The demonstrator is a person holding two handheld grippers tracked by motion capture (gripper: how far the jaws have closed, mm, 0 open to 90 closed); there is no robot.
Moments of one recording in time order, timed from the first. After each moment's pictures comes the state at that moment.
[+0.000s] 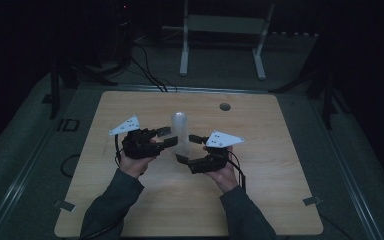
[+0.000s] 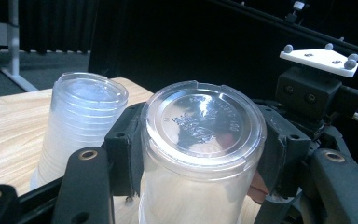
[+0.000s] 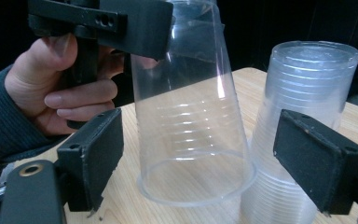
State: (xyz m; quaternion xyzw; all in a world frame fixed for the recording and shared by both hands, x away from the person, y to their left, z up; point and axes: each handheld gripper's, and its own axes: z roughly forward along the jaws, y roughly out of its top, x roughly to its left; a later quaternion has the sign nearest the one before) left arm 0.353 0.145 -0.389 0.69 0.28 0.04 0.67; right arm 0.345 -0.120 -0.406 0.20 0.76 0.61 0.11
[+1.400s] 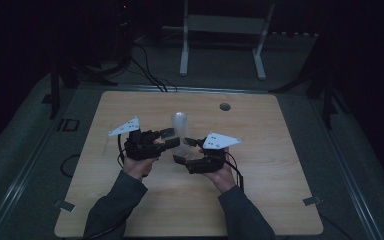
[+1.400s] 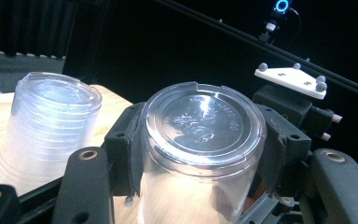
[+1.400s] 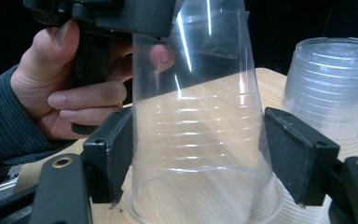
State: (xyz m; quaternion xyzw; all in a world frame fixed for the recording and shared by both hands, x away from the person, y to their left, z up) left arm 0.353 0.141 -0.394 0.67 0.26 0.00 0.70; right arm 0.345 -0.114 -0.410 0.18 0.77 0.61 0.10
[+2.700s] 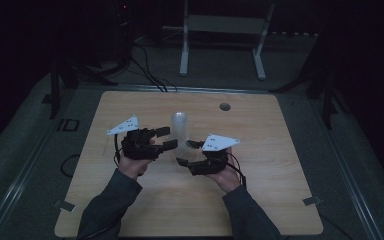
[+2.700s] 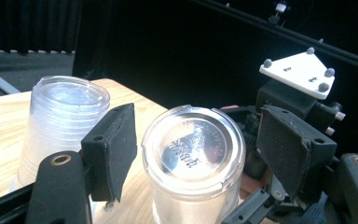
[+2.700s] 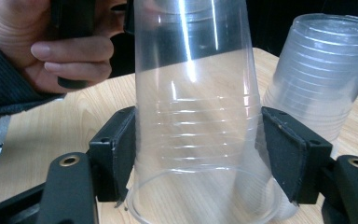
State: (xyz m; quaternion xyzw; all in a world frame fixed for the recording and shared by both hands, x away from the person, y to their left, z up) left arm 0.351 0.147 -0.384 0.70 0.26 0.02 0.67; right arm 0.342 -0.119 -0.409 0.17 0.80 0.56 0.12
